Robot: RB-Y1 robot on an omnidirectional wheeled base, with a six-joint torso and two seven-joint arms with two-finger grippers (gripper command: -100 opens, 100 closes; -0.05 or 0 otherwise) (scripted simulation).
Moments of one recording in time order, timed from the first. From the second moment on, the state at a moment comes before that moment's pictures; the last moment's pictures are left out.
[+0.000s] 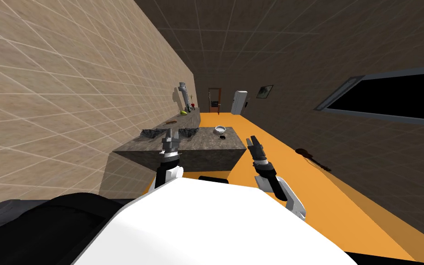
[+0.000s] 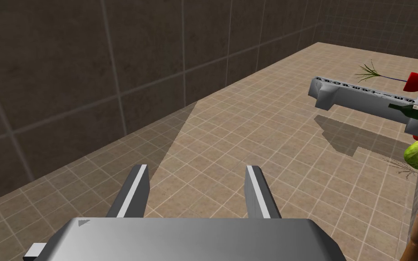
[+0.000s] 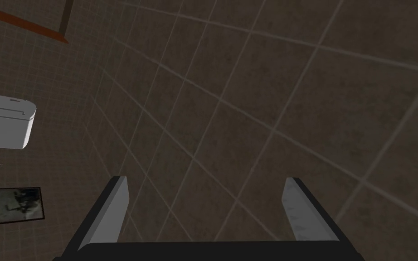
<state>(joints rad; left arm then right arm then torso) 0.54 -0.01 0.02 -2.30 0.12 -0.47 -0.02 0.43 -0.37 -0.01 -2.11 0.09 -0.53 -0.07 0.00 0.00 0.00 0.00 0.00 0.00</state>
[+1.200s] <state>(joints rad) 0.54 -0.01 0.02 -2.30 0.12 -0.47 -0.02 0.36 -0.71 0.05 -1.93 0.29 -0.51 -0.03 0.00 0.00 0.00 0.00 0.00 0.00</state>
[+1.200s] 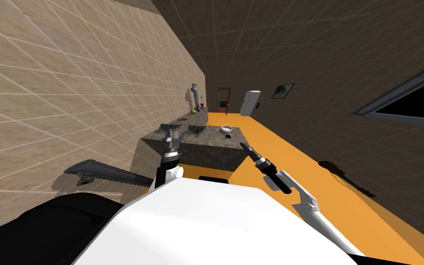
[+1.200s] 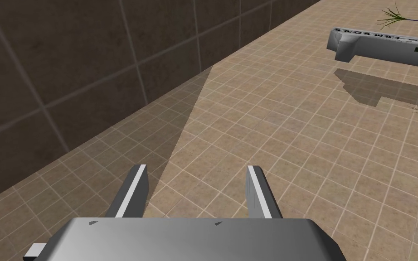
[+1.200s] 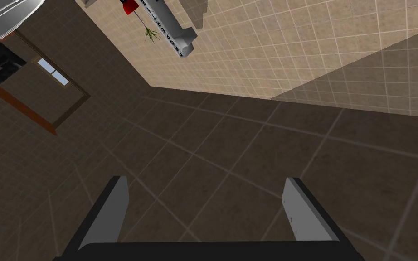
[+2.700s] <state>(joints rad) 0.54 -0.01 0.02 -2.30 0.12 -0.47 -0.02 0.28 -1.12 0.17 -1.60 0.55 -0.53 0.05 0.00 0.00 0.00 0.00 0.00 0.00</state>
